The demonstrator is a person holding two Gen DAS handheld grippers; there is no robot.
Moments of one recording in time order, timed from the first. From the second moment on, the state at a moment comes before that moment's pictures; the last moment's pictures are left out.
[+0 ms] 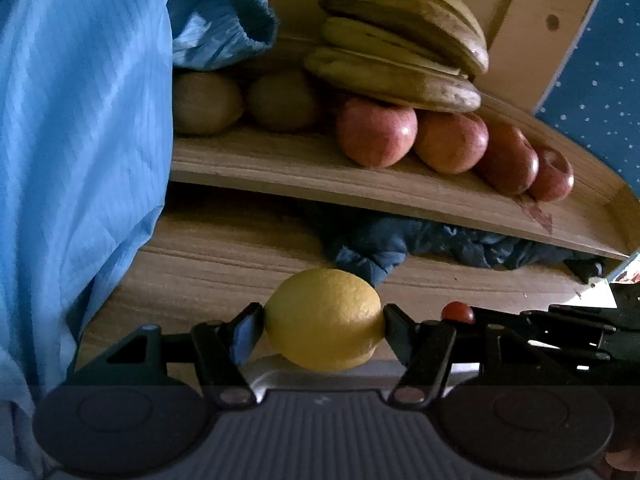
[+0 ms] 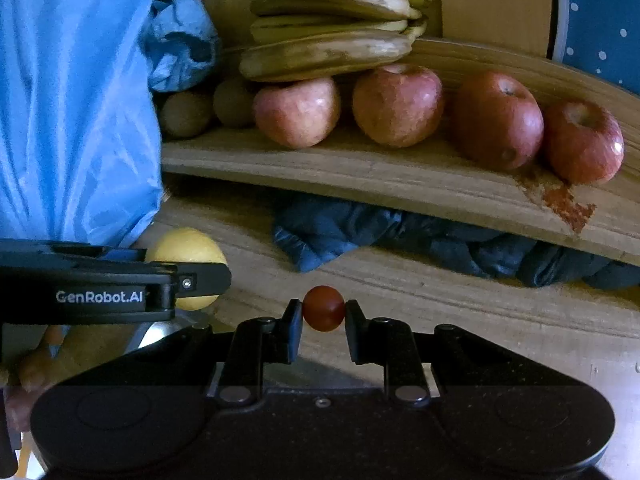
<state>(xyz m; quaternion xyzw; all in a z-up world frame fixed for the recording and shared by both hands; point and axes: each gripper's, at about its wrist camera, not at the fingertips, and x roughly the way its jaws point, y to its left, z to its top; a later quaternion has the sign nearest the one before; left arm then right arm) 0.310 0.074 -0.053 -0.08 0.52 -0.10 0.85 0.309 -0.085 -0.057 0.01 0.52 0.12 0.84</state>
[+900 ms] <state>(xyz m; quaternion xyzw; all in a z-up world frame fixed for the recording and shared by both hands) 0.251 0.077 -0.039 -0.07 0.52 -0.15 0.84 0.209 -0.057 -0.037 0.00 0.53 0.13 0.84</state>
